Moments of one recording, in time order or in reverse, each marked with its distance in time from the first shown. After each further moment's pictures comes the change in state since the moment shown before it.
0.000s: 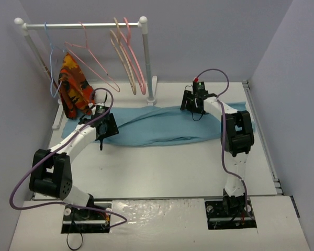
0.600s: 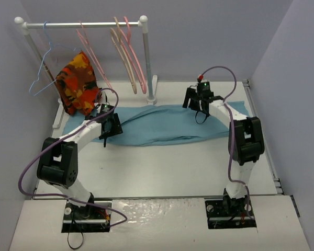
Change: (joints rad) left arm -0.007 0.094 0.016 0.050 0.036 0.006; right arm 0.004 -0.141 -0.085 0.055 0.037 -0.019
